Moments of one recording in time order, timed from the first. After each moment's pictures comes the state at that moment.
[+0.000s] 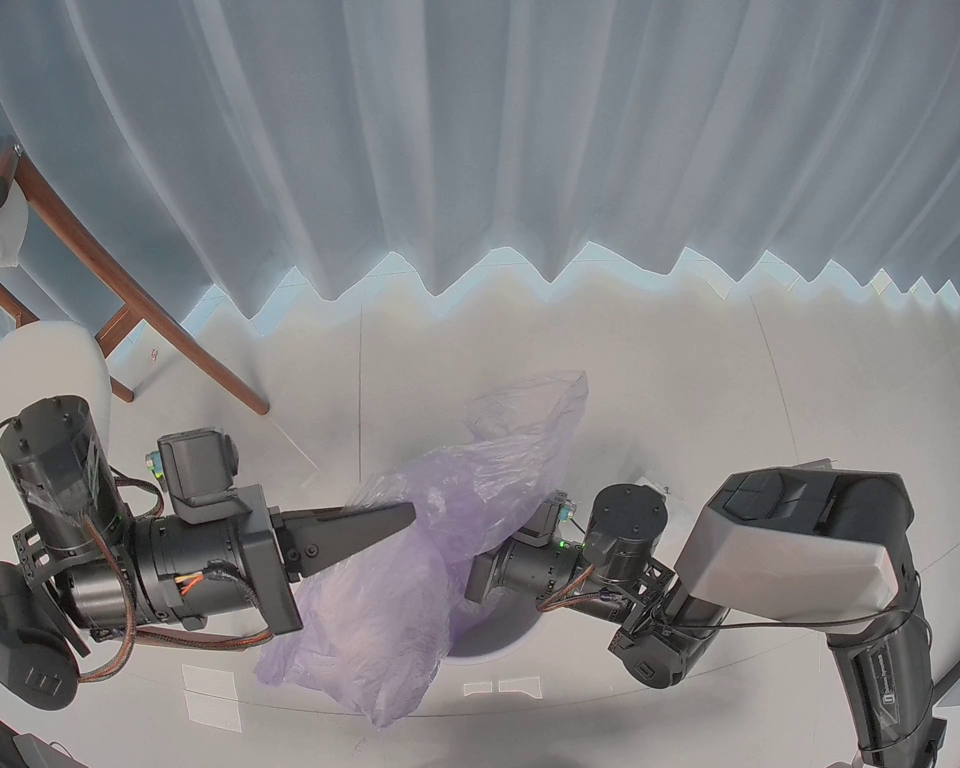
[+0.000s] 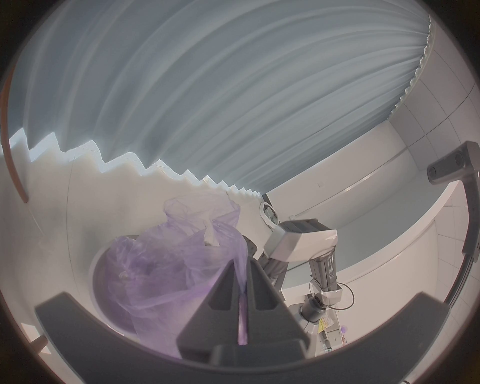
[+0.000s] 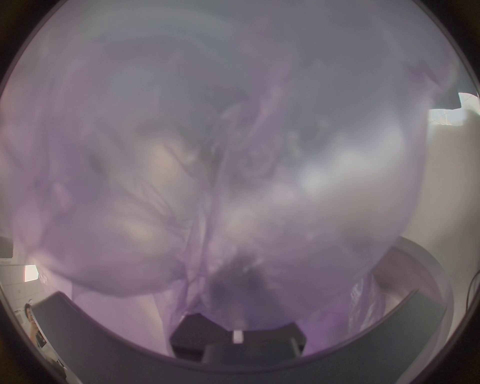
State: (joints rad) left arm -0.57 1.42 -0.43 -0.92 -0.52 -0.42; right arm 0.74 2.46 -0.97 -1.55 0.44 0.37
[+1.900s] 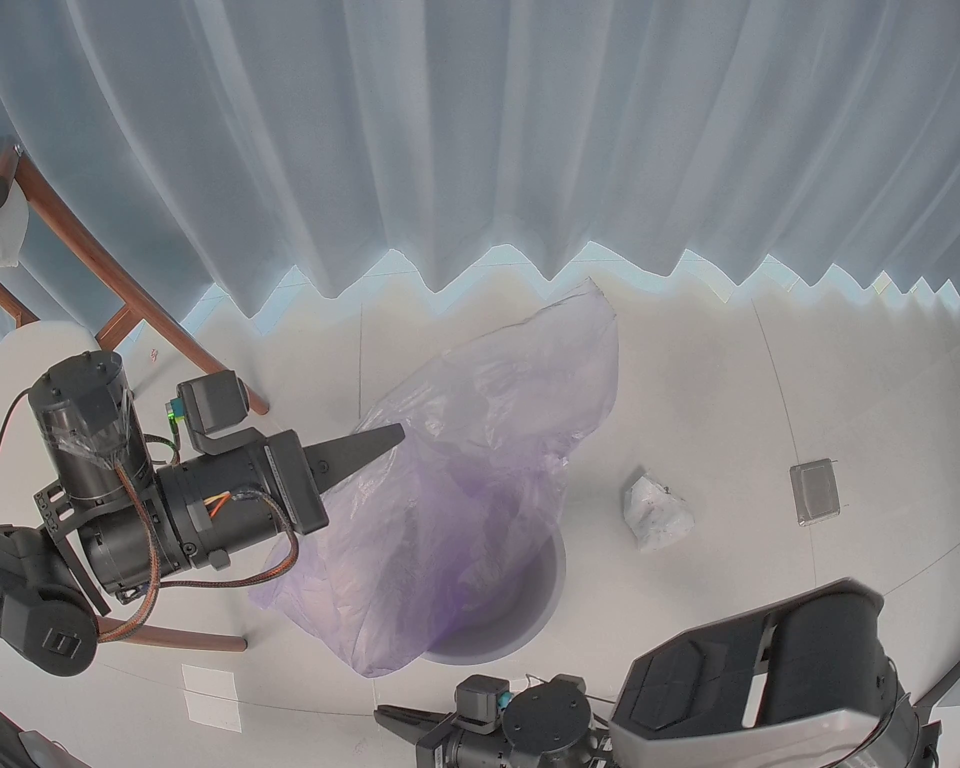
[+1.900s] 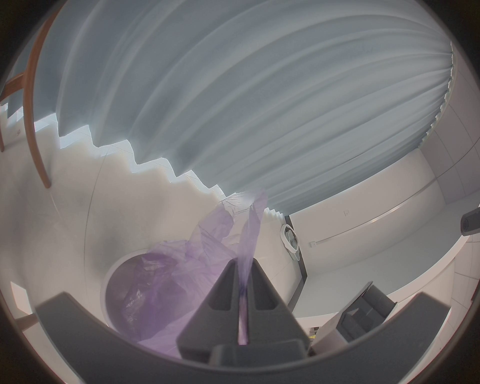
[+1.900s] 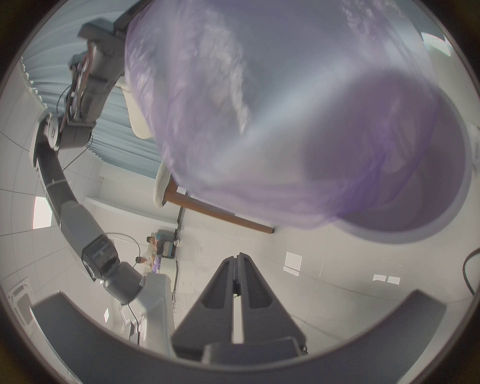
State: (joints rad) left arm -0.53 1.51 -0.54 -0.92 -0.36 -0.56; right arm 1.12 2.49 -0.64 -1.55 0.08 0.57
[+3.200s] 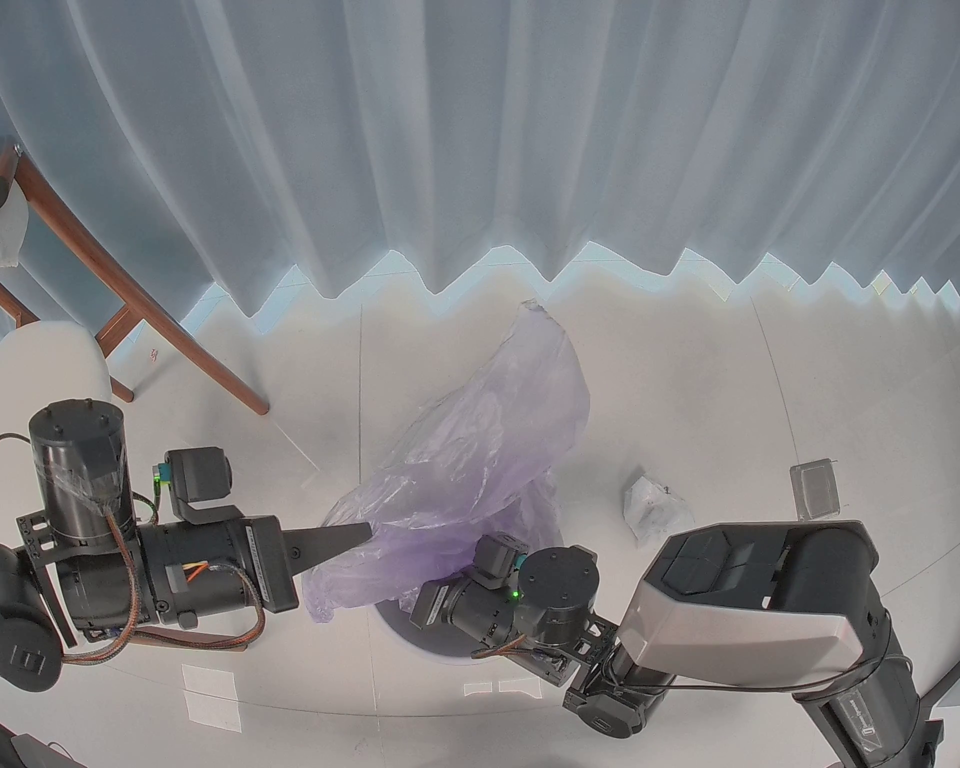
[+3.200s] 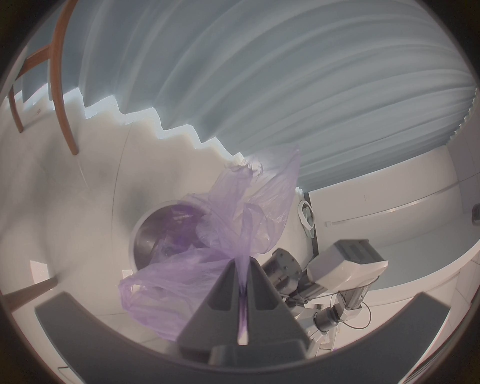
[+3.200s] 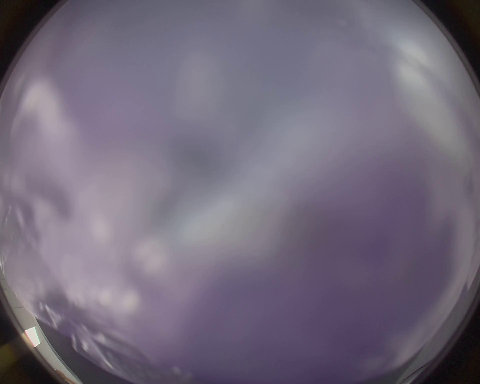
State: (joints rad) left arm -0.52 1.40 -0.49 -0.60 -0.35 -0.53; right arm 0.90 2.53 -1.00 -1.50 0.02 0.59
